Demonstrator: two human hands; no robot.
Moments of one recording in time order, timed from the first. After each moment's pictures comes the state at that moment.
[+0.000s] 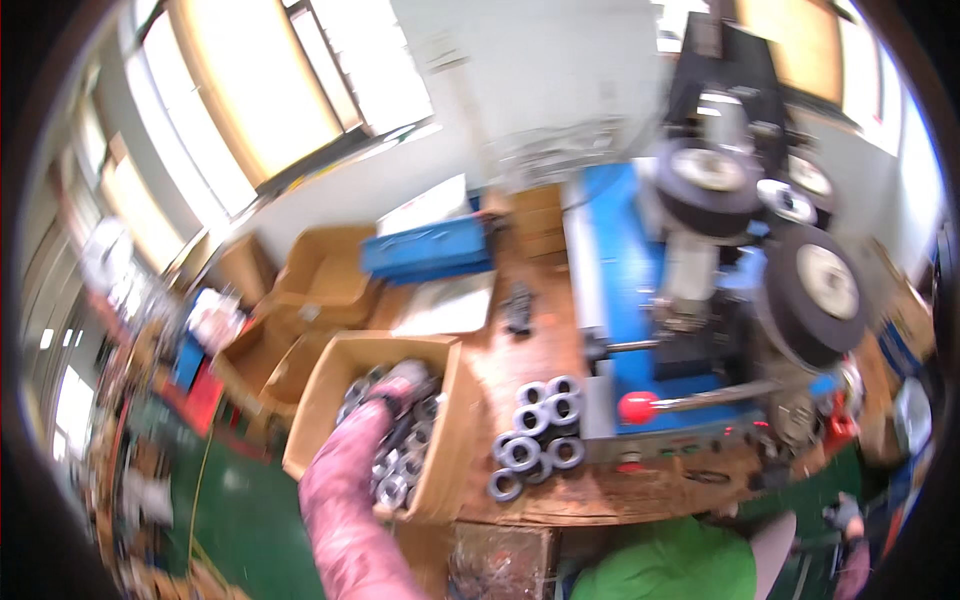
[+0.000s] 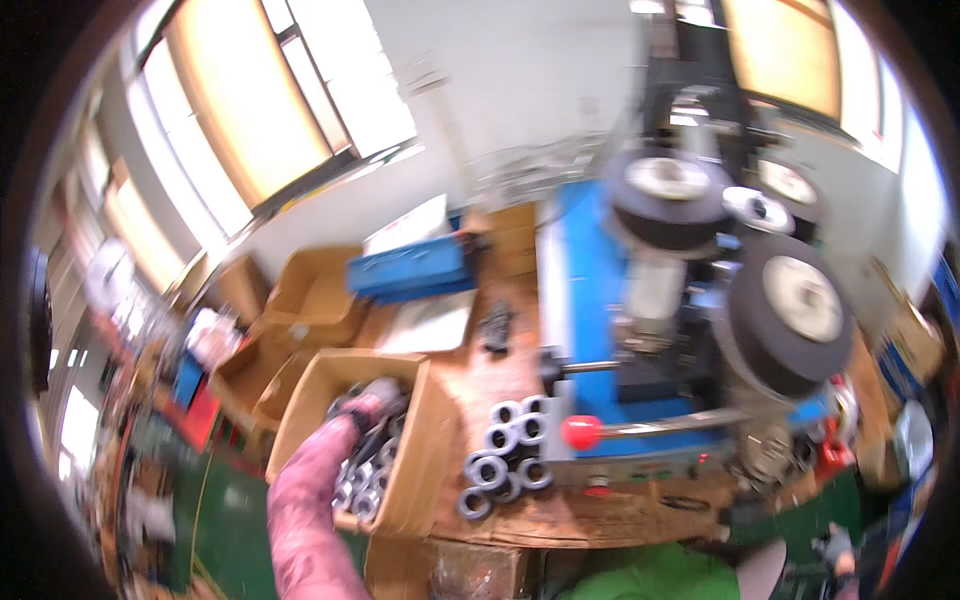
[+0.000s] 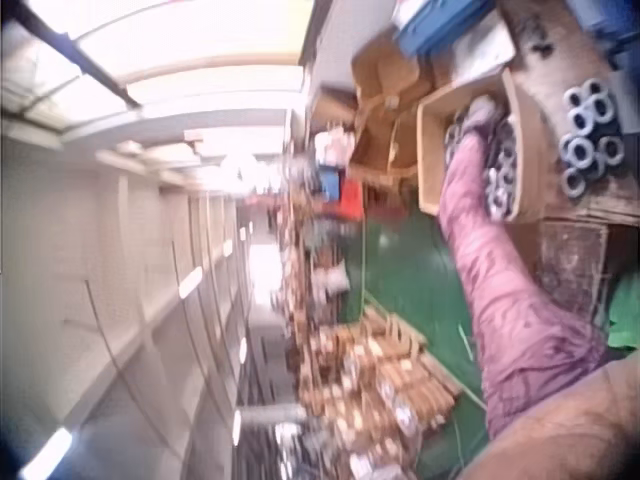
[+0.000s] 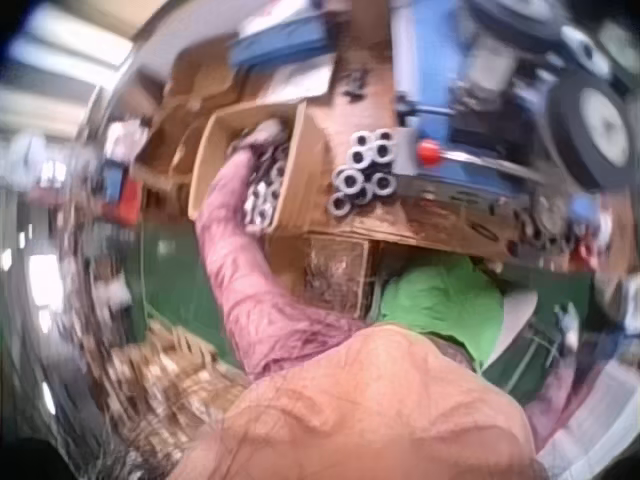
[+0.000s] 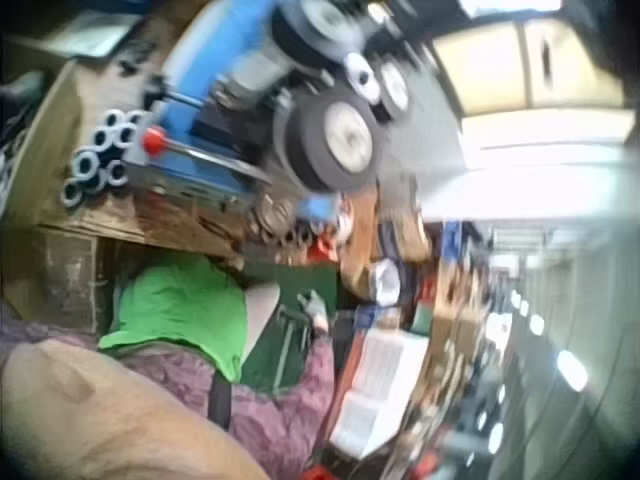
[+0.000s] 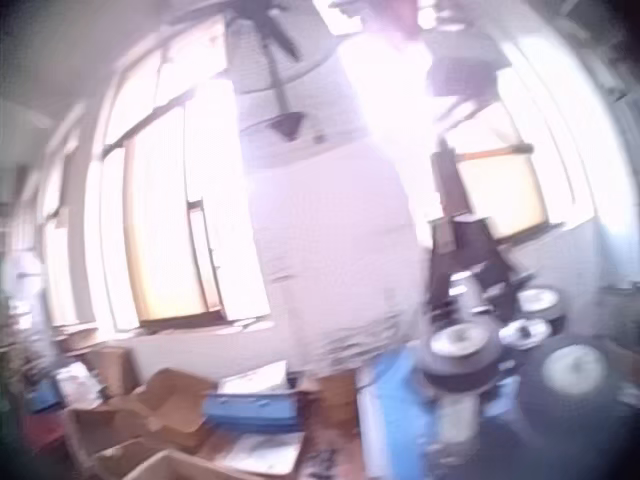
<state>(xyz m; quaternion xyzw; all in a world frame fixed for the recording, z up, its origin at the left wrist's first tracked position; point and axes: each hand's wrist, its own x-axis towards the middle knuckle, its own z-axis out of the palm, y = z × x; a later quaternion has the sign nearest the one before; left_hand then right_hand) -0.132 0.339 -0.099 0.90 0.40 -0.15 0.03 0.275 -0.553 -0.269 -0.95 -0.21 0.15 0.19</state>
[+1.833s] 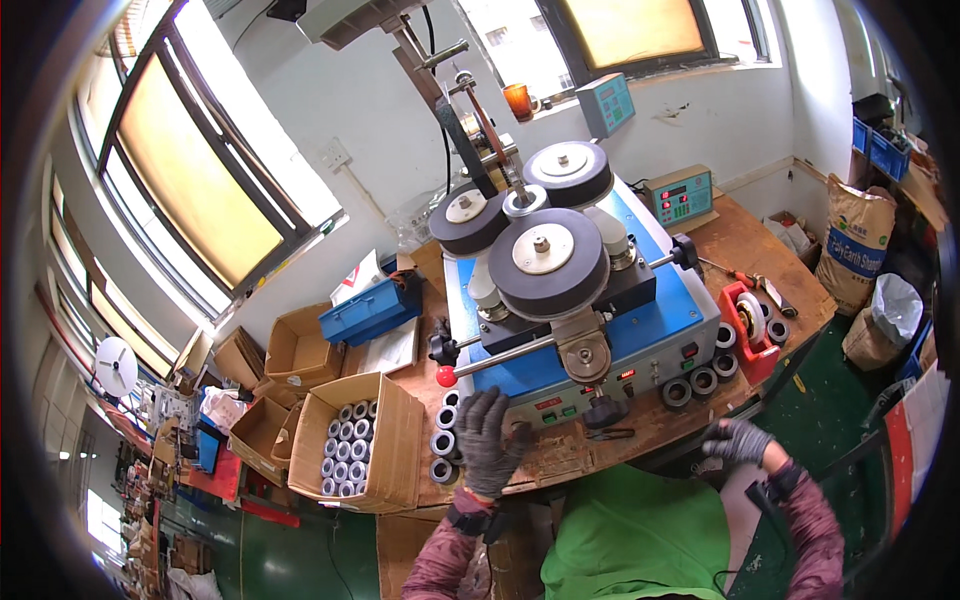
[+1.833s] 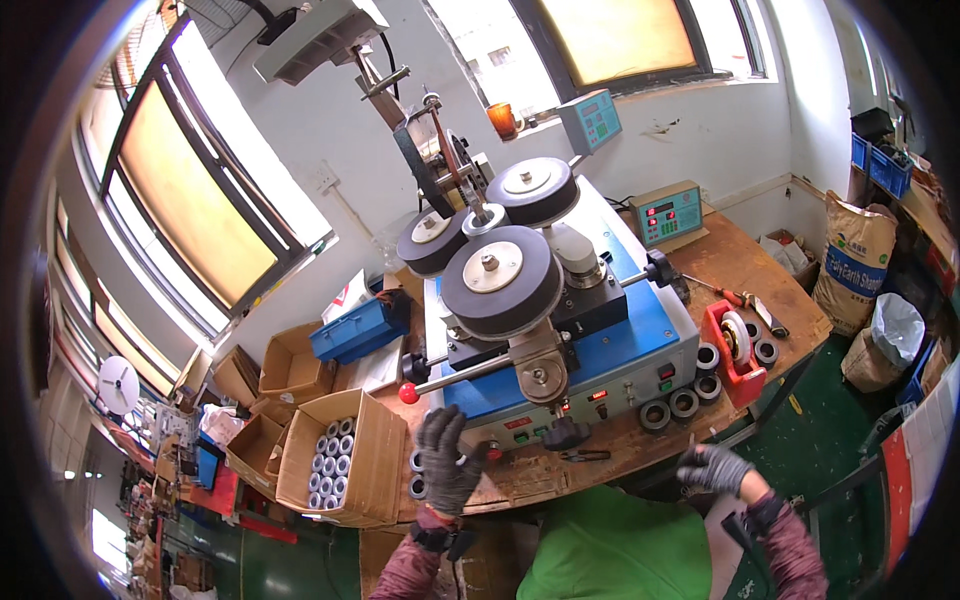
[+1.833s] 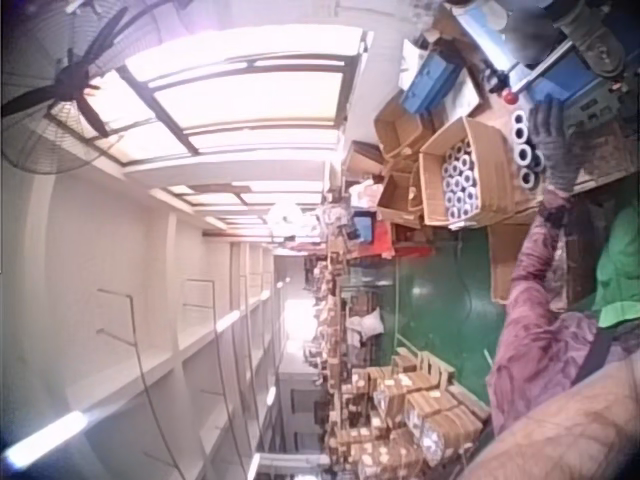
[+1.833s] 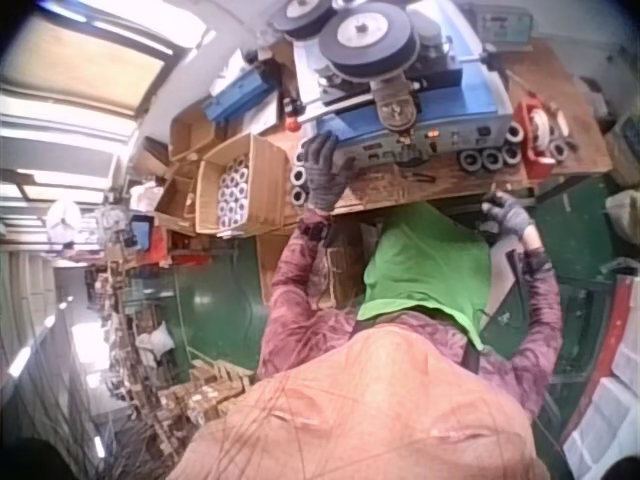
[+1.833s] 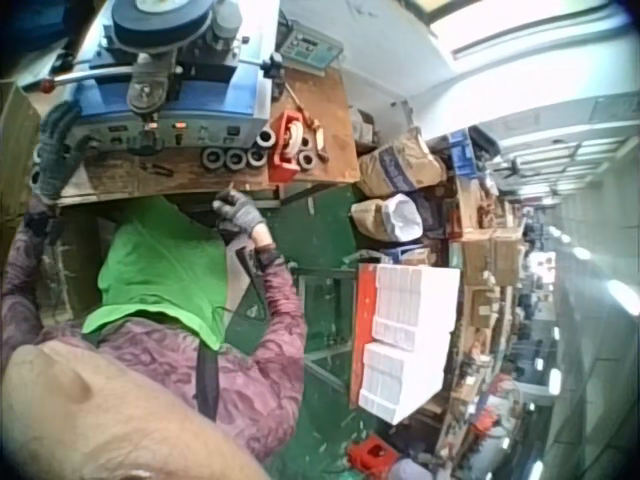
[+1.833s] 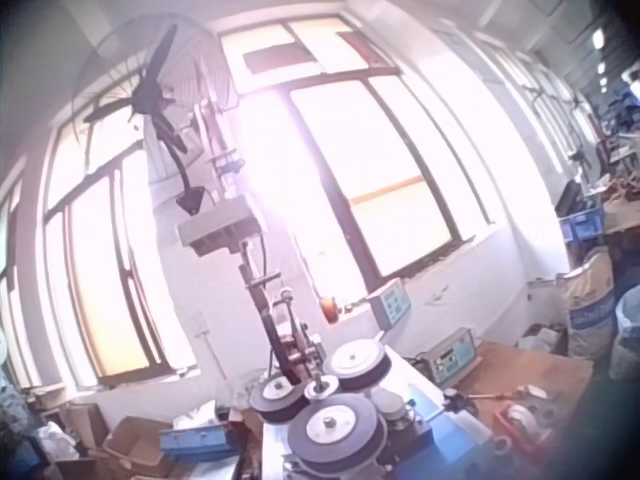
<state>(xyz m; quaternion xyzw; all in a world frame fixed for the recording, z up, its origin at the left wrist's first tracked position) -0.016 -0.054 -0.050 0.92 0.07 0.39 0.03 0.216 -0.422 -0.170 -0.76 -0.37 0.33 0.41</state>
